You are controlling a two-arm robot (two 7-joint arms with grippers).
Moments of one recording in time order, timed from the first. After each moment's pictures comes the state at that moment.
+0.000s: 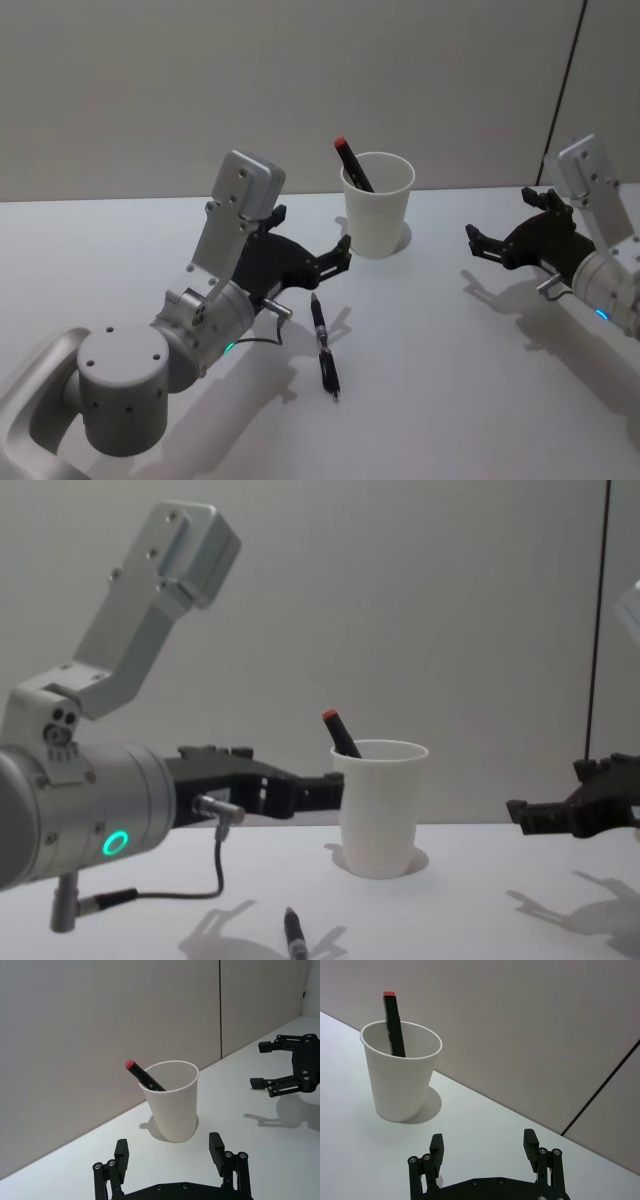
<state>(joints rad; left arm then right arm) -0.24 0.38 0.44 -1.68 -0.30 0.30 -0.08 0.29 0.18 -0.13 -1.43 -0.17 0.21 0.42</state>
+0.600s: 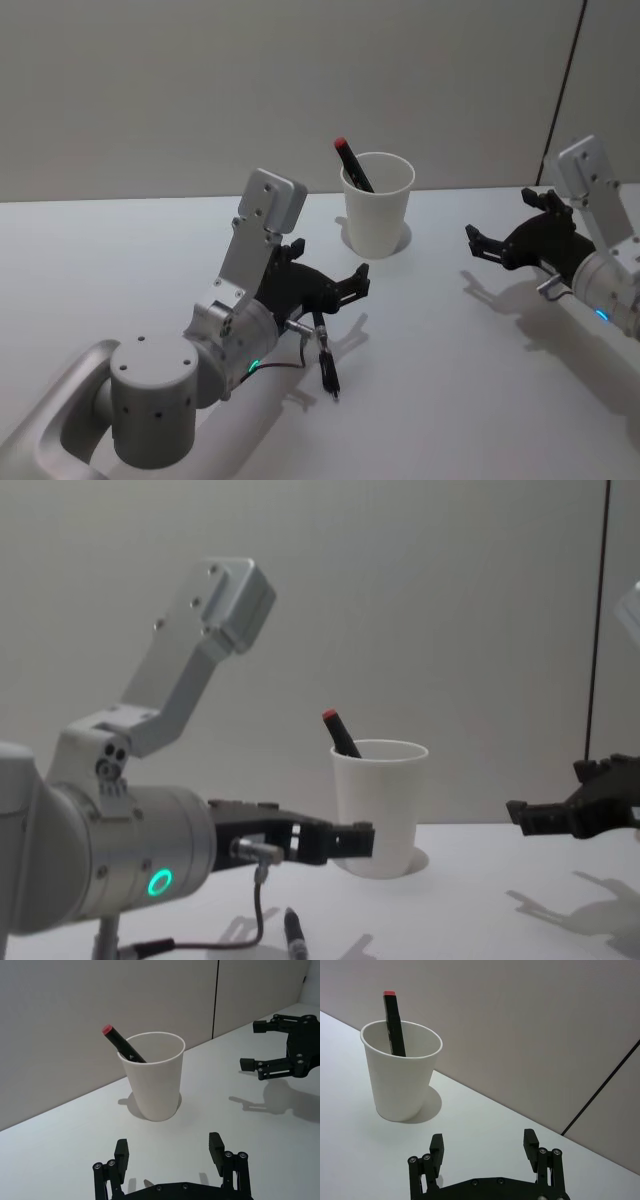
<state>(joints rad) -0.24 0.32 0.47 -1.65 -0.35 0.40 -0.05 0.28 0.18 -0.13 -1.43 -0.17 0.21 0.42</state>
